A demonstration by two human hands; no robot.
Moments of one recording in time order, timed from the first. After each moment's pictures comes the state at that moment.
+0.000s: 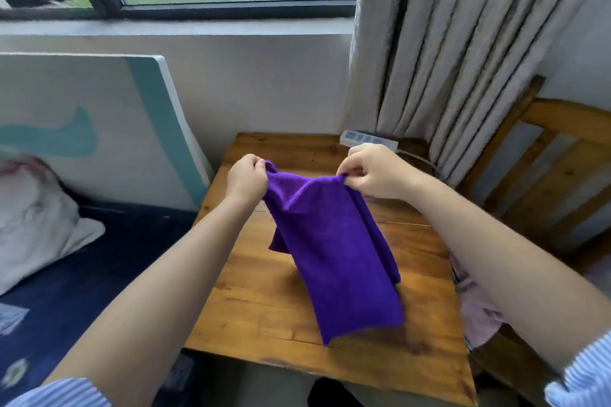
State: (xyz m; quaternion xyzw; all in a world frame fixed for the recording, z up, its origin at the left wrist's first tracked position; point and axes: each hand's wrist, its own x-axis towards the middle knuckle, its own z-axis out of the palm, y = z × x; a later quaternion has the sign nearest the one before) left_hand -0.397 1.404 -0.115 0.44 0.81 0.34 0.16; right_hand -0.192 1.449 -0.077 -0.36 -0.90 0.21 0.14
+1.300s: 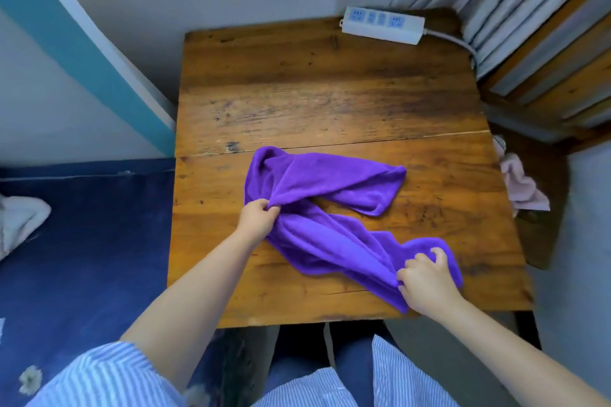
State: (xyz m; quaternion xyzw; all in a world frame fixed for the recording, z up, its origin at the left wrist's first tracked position) left_hand -0.494 1.387 -0.328 0.40 0.78 0.12 0.46; right_hand -0.220 1.316 -0.305 -0.54 -0.76 0.17 -0.32
